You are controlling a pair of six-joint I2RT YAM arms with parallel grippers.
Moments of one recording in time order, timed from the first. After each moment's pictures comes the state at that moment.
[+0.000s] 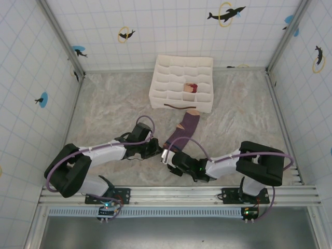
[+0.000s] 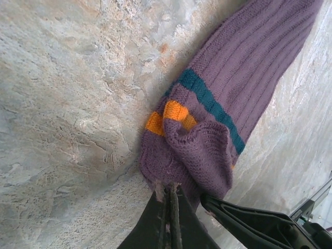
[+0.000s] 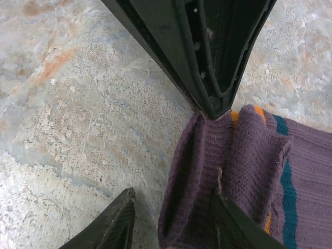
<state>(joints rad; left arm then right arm) -0.69 1.39 0.54 -0.10 0.40 -0.95 1.27 1.63 0.51 0.38 0.30 -0.13</state>
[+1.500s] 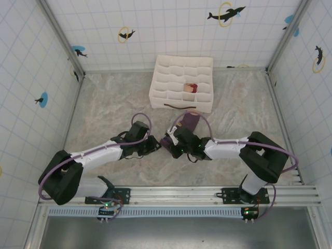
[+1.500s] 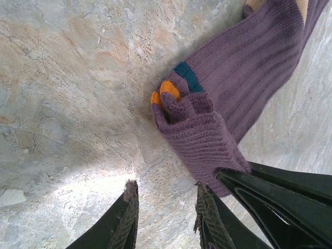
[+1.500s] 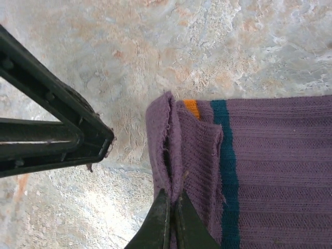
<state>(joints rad) -0.68 1.31 0.56 -0.20 0.28 -0.94 0.98 1.62 0.72 0.10 -0.06 0.25</state>
